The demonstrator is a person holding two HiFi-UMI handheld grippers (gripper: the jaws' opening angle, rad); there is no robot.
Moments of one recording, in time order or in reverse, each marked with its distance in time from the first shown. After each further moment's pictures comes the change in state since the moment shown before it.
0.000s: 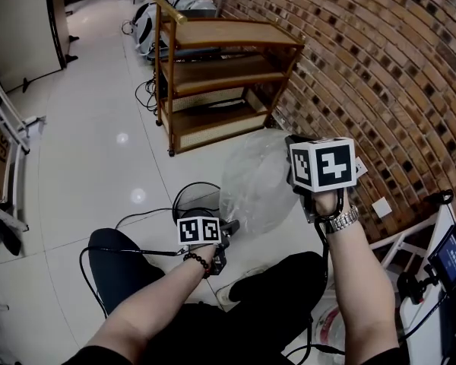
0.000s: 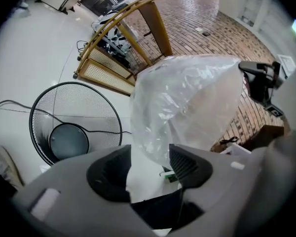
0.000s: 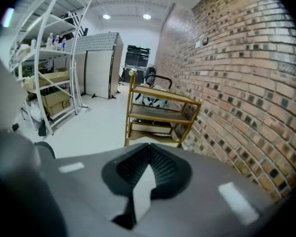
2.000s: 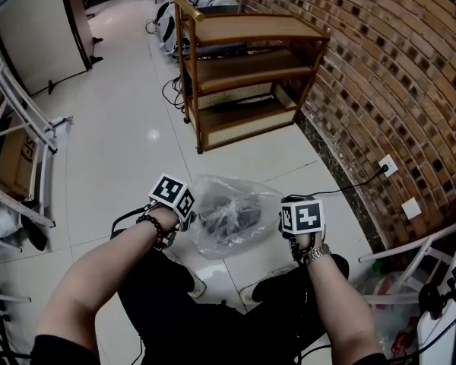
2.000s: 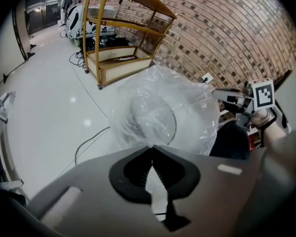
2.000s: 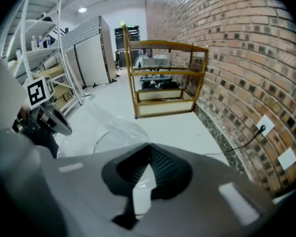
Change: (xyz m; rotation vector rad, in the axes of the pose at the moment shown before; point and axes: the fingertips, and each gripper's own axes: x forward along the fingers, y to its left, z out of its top) left arm -0.145 0.096 0.059 0.354 0.540 0.409; right arm 0.103 0.066 -0.213 0.182 0.255 0.133
